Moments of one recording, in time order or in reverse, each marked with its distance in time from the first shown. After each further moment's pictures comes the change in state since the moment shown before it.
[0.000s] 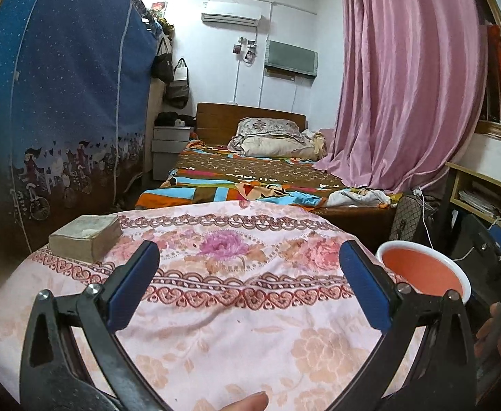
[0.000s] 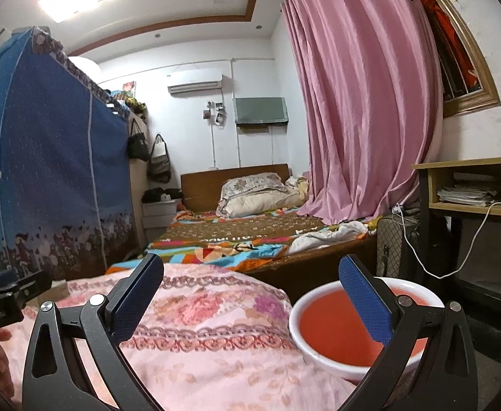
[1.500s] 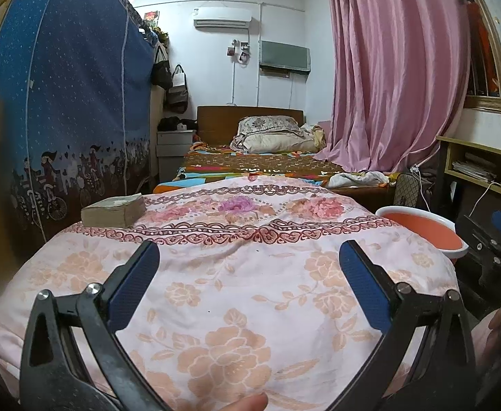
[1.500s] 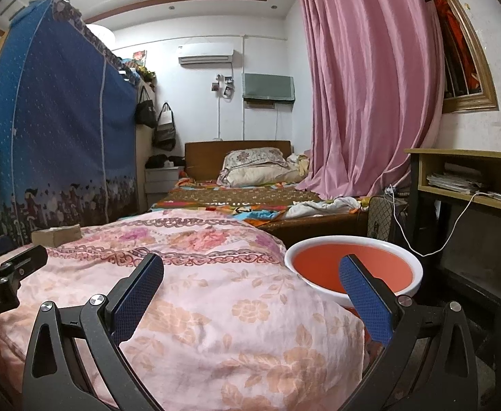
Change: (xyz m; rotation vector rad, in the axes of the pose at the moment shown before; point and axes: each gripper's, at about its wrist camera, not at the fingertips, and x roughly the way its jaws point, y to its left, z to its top) left arm -0.061 0.011 -0.054 0.073 -0.011 0.022; right arm -0.063 0.016 -0.042 -0.077 0.100 0.000
